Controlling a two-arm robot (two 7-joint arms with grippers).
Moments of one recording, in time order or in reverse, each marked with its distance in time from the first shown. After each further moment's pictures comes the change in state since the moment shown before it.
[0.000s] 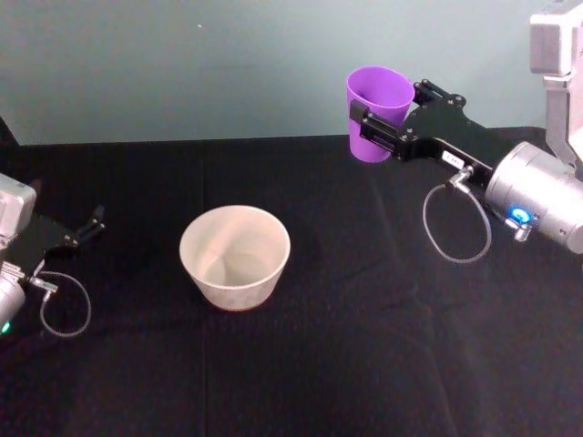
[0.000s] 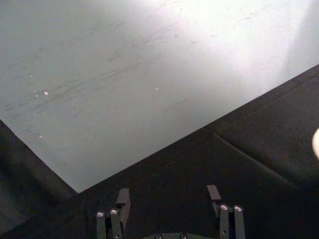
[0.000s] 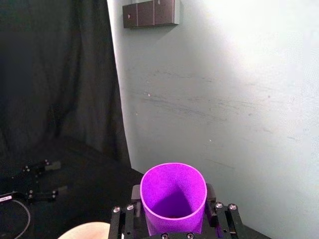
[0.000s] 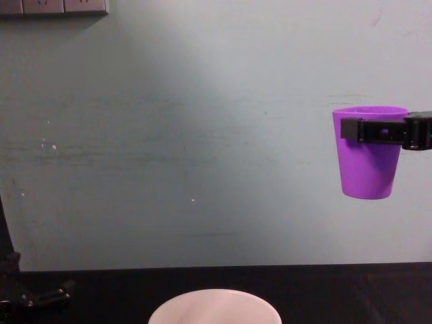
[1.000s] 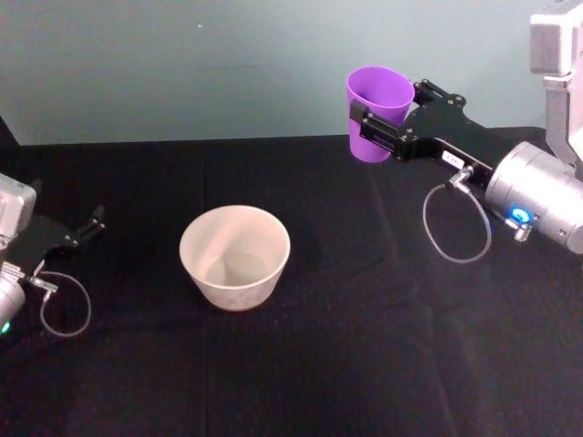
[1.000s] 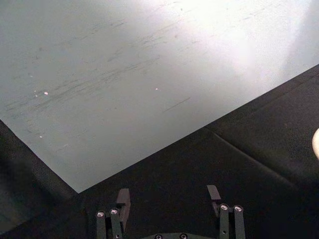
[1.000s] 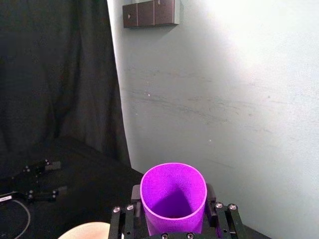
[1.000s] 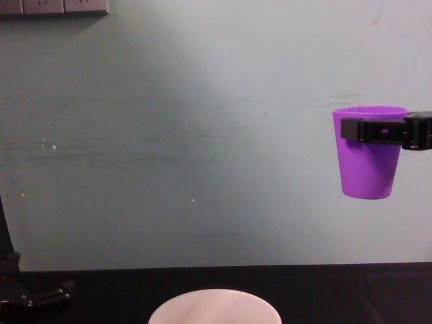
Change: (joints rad) left arm 0.000 0.000 0.000 0.000 0.000 0.000 0.000; right arm 0.000 0.000 0.000 0.000 0.000 0.000 0.000
